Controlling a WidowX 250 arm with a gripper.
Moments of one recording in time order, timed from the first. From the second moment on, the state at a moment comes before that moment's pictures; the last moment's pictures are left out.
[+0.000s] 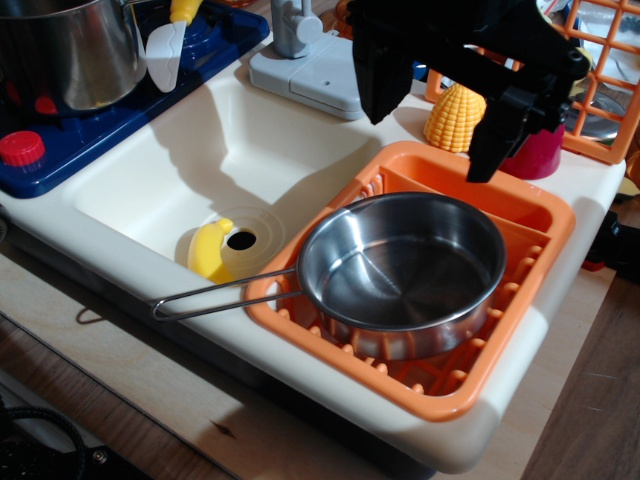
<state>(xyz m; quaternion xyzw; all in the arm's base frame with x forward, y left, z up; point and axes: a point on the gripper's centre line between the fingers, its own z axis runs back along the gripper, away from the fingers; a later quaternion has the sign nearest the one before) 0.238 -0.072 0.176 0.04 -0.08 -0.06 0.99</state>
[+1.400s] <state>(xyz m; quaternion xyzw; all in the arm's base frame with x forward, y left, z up) 0.227 -0.133 0.150 -0.01 -0.09 0.04 1.00</state>
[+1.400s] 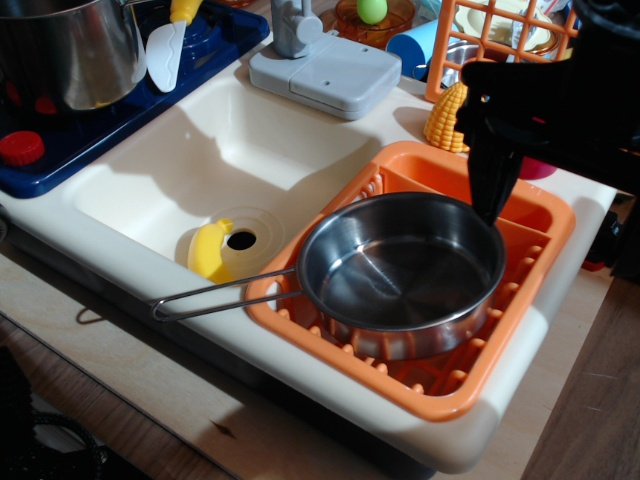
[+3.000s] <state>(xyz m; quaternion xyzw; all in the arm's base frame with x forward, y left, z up) 0.214 -0.113 0.121 -0.03 -0.09 0.09 0.99</state>
